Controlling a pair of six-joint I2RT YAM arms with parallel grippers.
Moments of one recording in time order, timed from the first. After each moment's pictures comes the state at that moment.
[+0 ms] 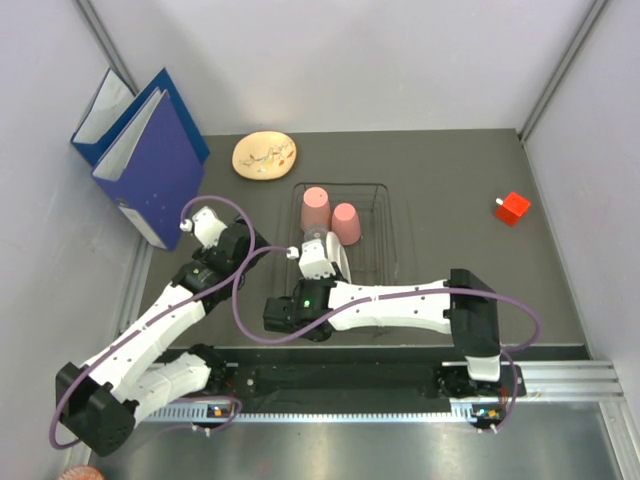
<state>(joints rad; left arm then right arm) -0.55 0.95 0.76 -0.58 -0.61 -1.03 1.43 1.90 1.62 -1.31 1.05 1.13</state>
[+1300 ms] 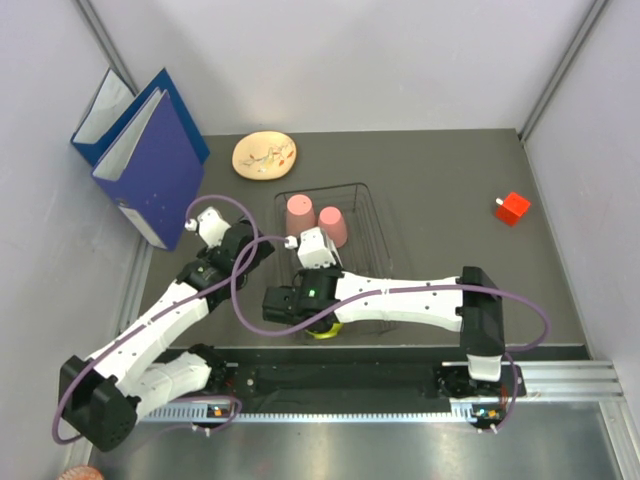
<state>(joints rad) -0.55 0.97 0.74 -0.54 -0.58 -1.03 1.42 1.87 1.70 -1.37 1.09 1.08</state>
